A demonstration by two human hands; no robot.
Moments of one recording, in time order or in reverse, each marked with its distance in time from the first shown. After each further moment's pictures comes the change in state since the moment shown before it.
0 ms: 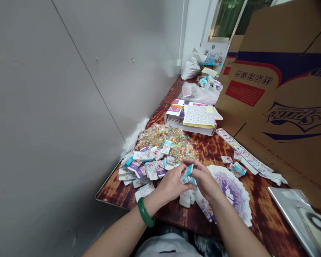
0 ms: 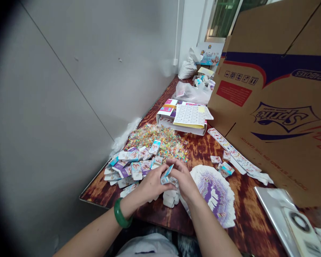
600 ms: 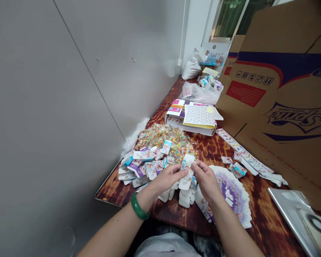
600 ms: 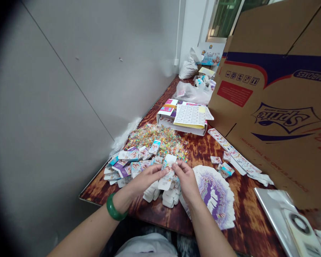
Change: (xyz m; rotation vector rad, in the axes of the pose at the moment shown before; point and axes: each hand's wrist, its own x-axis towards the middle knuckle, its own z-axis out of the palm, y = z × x) left_hand 0.004 -0.003 -0.015 -0.743 -0.190 -0.146; right_hand 0.001 0.019 -0.008 0.155 0.074 -0.068
